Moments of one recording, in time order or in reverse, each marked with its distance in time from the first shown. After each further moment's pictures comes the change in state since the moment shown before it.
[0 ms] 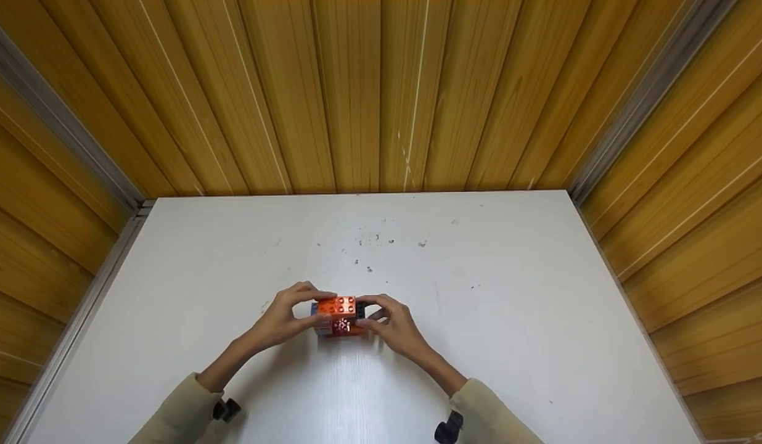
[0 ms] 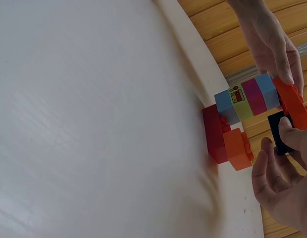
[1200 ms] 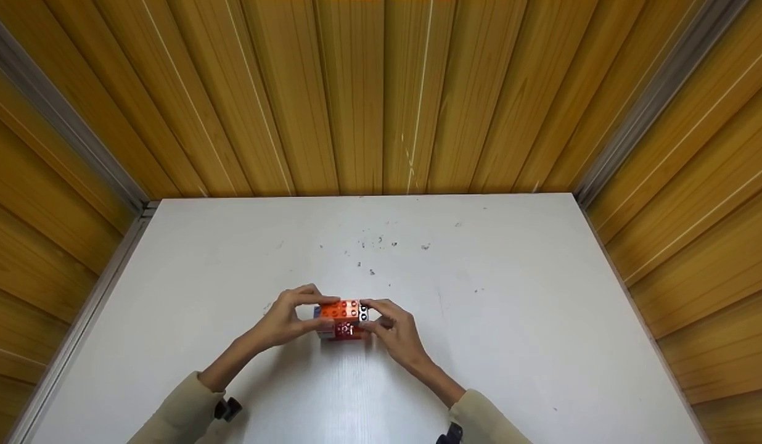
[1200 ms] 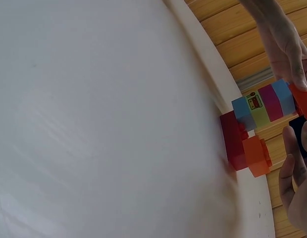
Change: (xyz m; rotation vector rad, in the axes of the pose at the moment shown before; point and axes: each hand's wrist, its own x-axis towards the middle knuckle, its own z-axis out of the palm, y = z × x) left_hand 0.006 -0.001 -0.002 -0.007 0.009 0.074; right_hand -0.008 0.008 0.009 0.034 0.094 -0.071
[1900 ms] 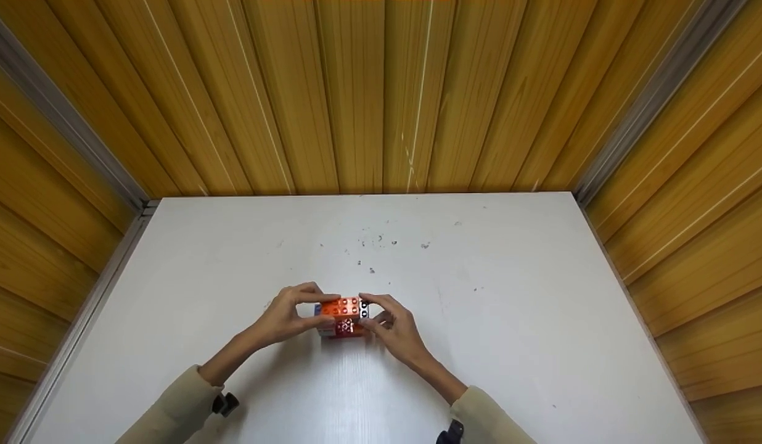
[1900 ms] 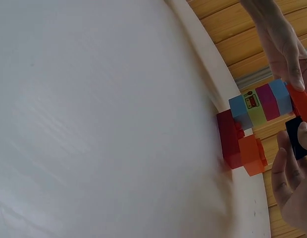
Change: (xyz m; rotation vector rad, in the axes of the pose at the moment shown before) left_hand 0.001 -0.001 -0.002 0.050 -0.036 -0.015; right_hand 0.002 -0.003 -0.001 0.017 -0.037 -0.034
